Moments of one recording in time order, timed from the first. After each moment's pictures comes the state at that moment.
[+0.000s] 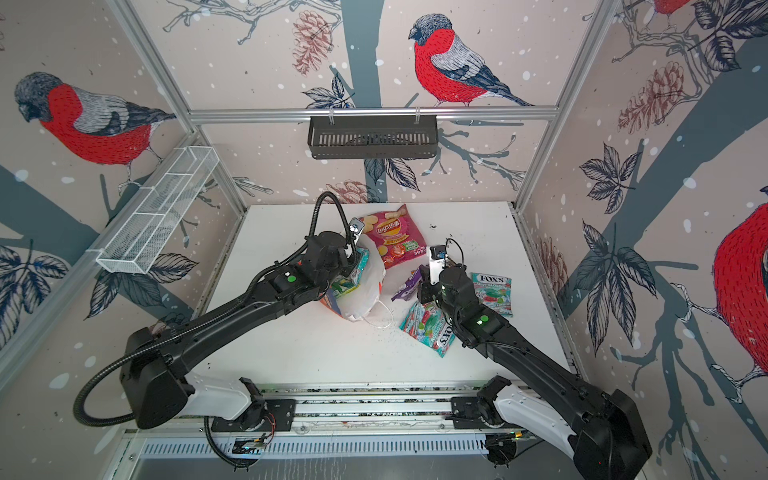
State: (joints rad) left arm -0.79 1.39 1.17 -0.25 -0.47 0.21; right arm 0.63 0.98 0.62 -0.02 0.15 0.21
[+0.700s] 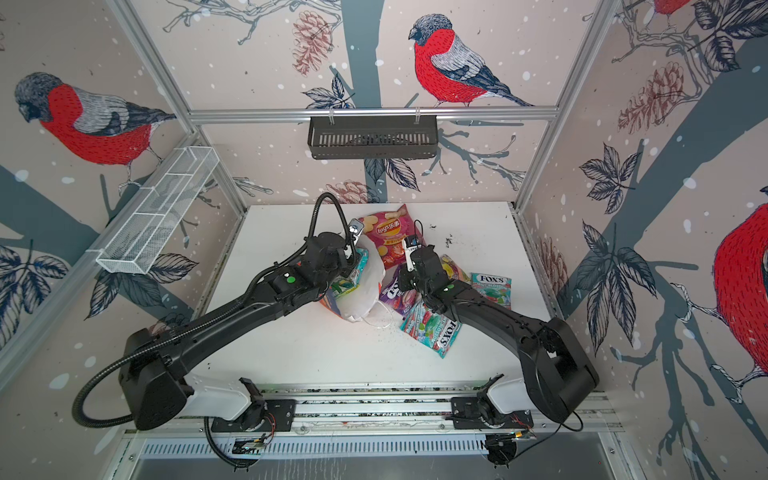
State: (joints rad) left arm -0.79 1.39 1.17 -0.25 -0.47 0.21; right arm 0.63 1.43 0.84 0.00 0.03 0.24
